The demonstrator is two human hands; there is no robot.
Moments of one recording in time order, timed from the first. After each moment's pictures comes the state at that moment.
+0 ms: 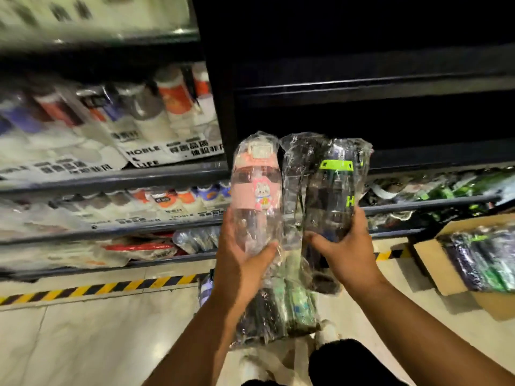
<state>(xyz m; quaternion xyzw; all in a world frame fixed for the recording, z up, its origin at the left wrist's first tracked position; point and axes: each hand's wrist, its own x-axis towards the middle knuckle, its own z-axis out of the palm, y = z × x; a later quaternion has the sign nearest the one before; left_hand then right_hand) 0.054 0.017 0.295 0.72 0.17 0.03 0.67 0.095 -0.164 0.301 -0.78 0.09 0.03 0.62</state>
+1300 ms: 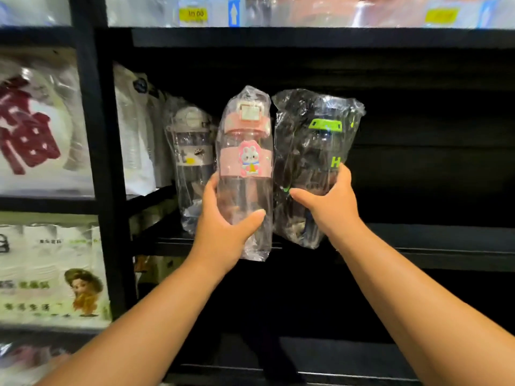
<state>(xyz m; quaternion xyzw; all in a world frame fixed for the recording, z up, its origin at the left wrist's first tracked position) 0.300 -0.118 0.704 0.70 -0.09 0.39 0.59 0.387 -0.298 0.743 -0.70 -0.21 -0.25 0.64</state>
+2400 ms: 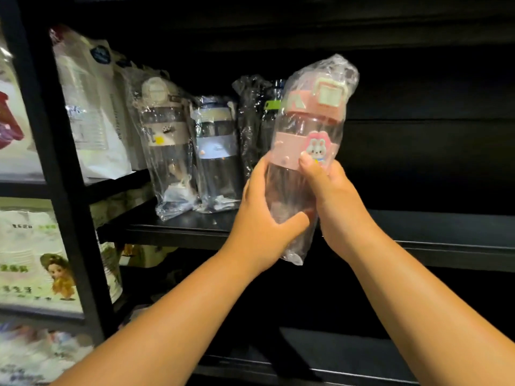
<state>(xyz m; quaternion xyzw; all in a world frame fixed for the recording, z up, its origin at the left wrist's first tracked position) 0.339 -0.209 0.698 0.76 -0.16 0.36 0.52 0.387 -0.328 0.731 -0.58 -0.30 -0.04 0.75</state>
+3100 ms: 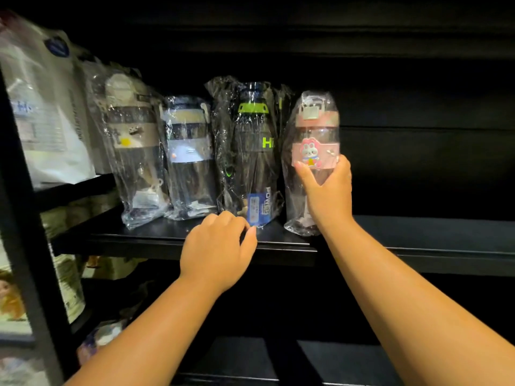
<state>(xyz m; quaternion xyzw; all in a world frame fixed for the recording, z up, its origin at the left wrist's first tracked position) 0.366 -0.180 0.663 0.92 0.05 0.38 0.02 0.474 -0.351 0.722 -0.74 -0.14 -0.33 0.57</state>
